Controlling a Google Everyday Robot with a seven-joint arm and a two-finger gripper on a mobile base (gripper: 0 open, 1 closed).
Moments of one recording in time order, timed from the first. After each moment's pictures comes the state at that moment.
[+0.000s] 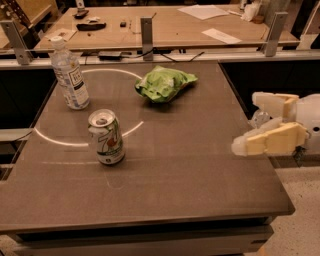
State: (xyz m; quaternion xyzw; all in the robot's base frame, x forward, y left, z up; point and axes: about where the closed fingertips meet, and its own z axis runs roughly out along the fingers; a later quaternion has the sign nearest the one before) arm 0.440 -0.170 0.956 -0.36 0.72 0.33 0.49
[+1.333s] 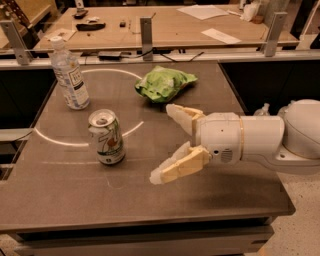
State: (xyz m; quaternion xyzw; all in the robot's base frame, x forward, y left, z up) arm 0.432 -0.008 0.915 -0.48 0.59 0.42 0.50
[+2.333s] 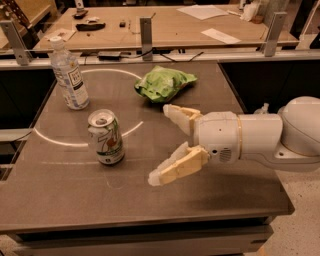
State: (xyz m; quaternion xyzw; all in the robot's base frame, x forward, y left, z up) arm 0.427 -0.003 0.916 -0.48 0.59 0.42 0.49
